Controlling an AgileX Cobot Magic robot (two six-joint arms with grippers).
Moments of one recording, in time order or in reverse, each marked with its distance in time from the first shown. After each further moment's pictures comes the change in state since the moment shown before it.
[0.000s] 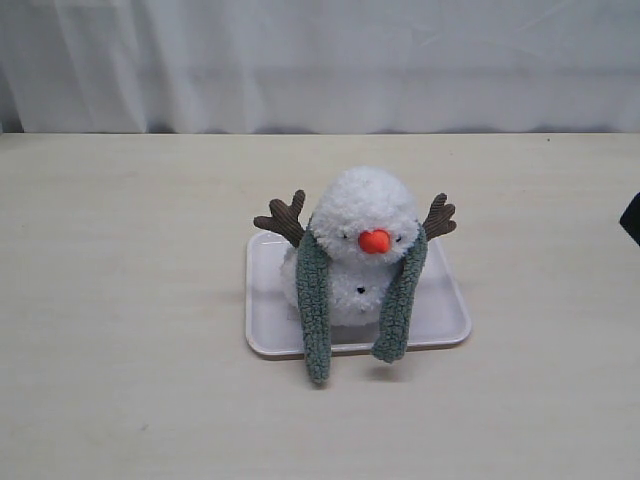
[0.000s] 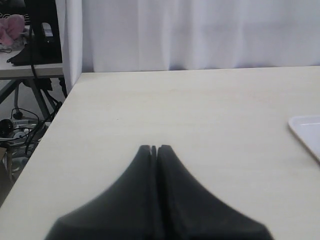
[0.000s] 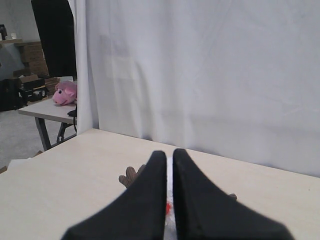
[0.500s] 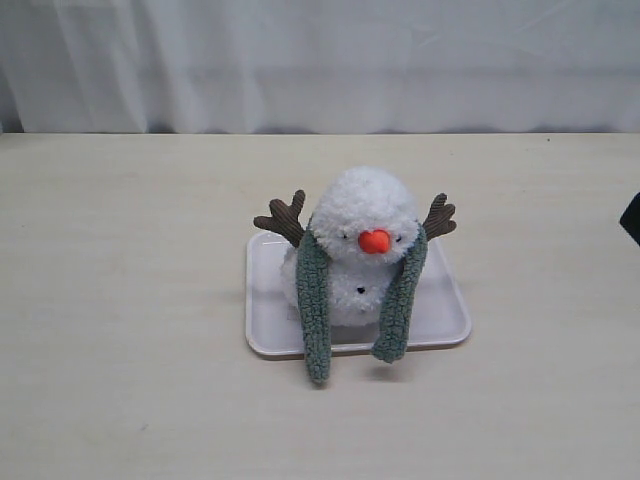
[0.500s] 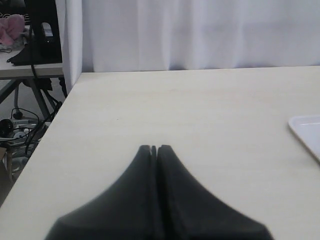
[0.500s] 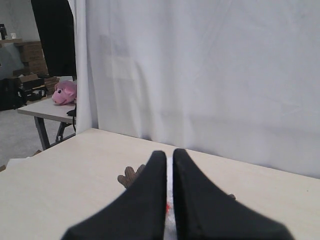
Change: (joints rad) left arm 0.000 0.000 0.000 0.000 0.000 0.000; right arm 0.000 0.000 0.000 0.000 0.000 -0.006
